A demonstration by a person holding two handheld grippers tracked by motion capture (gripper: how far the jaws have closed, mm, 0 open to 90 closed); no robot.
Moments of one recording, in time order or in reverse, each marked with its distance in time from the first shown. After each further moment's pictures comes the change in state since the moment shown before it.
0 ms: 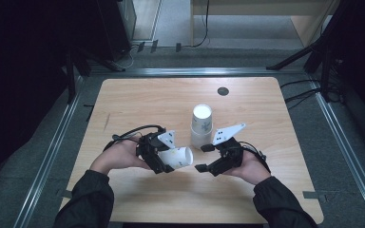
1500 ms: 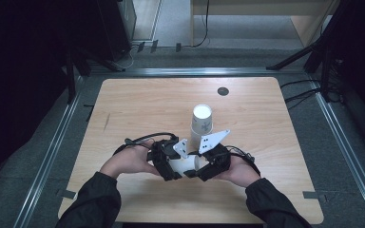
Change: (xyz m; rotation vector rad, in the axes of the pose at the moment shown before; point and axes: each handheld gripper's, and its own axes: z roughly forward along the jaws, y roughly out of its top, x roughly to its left) left arm -0.015 0.022 0.022 0.060 0.008 0.051; right arm 0.016 0.009 0.028 0.024 0.041 -0.106
